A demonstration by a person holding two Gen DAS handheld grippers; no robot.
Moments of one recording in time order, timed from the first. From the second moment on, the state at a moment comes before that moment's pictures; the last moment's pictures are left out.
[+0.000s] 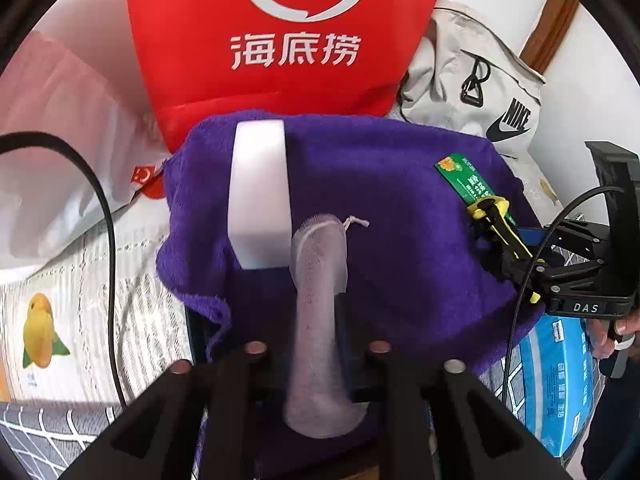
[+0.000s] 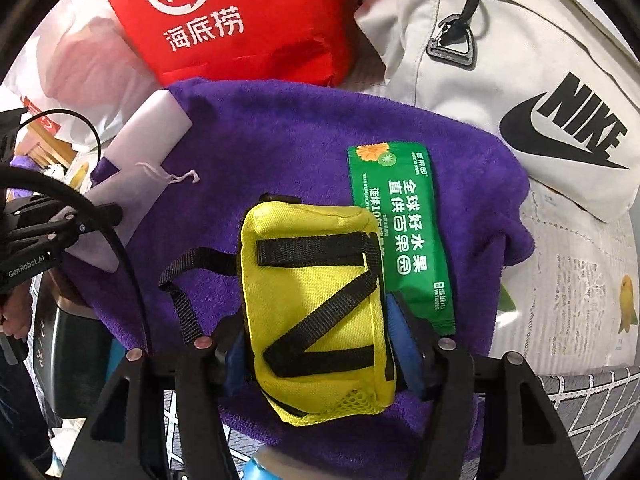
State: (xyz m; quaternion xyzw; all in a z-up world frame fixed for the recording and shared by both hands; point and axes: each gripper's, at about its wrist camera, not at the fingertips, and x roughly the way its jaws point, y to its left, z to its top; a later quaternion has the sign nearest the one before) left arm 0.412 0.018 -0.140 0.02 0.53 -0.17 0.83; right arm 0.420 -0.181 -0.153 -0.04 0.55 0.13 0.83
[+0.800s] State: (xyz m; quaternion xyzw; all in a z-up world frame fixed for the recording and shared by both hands) left arm 0.374 0.034 -0.086 0.01 0.51 -0.12 0.85; right arm 0.371 -0.183 -0.095 0.02 0.49 0.15 0.86
